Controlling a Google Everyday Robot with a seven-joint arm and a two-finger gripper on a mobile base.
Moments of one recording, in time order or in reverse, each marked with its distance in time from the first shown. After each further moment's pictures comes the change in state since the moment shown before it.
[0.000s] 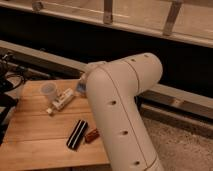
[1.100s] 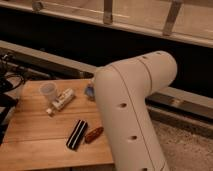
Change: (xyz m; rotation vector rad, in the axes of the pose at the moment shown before) arm -0.003 -0.053 -0.021 0.047 -0.029 0.122
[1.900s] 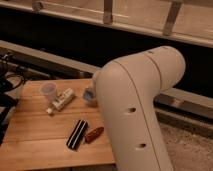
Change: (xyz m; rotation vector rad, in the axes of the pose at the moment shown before) arm 0.021 -0.029 -0.026 0.016 0.008 0.006
